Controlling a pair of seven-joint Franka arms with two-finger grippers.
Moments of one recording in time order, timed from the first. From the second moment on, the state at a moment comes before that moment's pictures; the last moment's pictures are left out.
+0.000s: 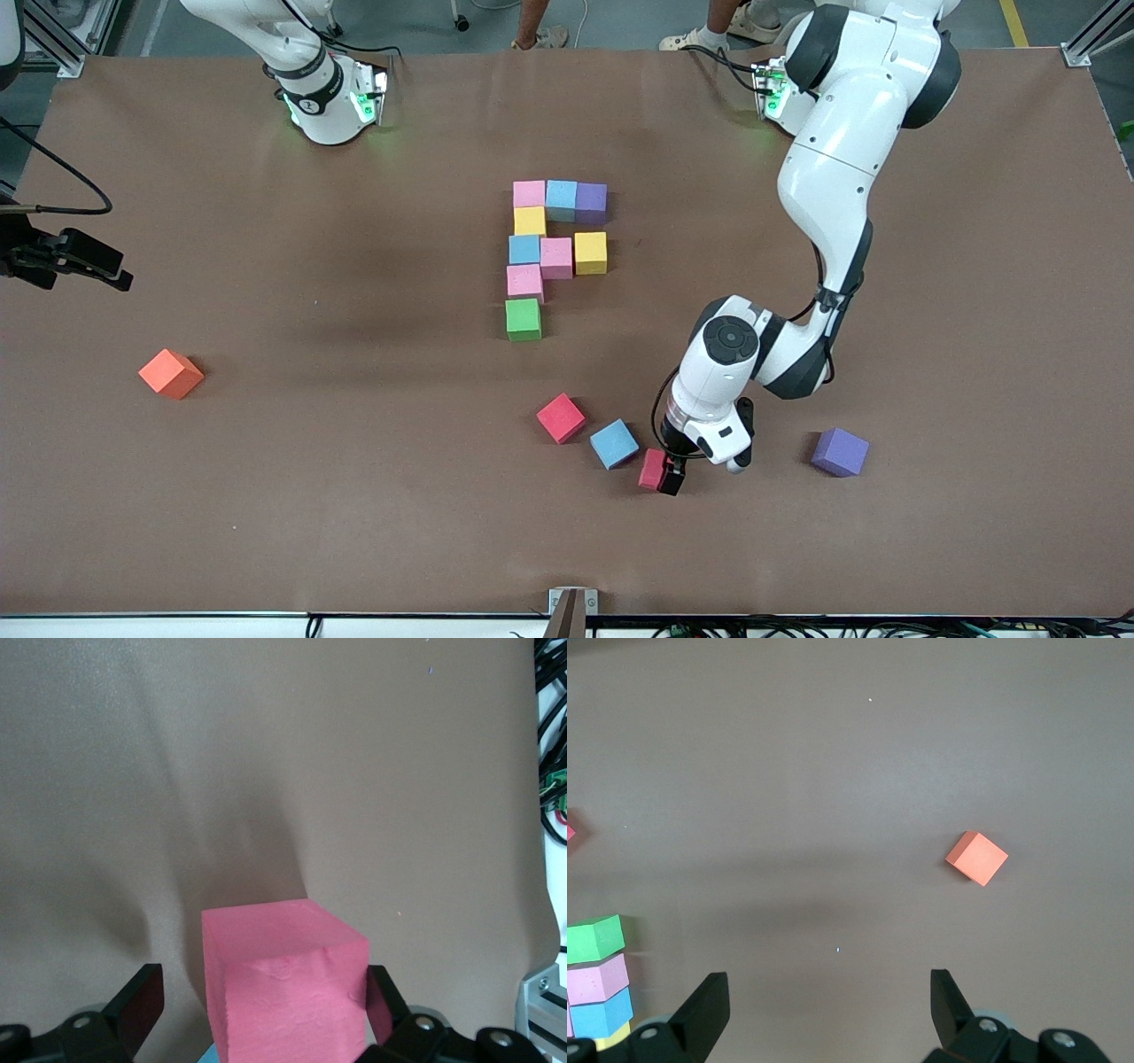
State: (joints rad) left arm -0.39 1.00 -0.11 -1.25 0.25 2.63 -1.92; right arm 0.00 0.10 -0.05 -1.48 0.04 1.61 -0.01
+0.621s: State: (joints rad) left arm -0.41 1.02 -0.09 -1.21 0.25 2.61 -1.92; right arm 0.00 0.10 -0.05 -1.48 0.04 1.61 -0.01
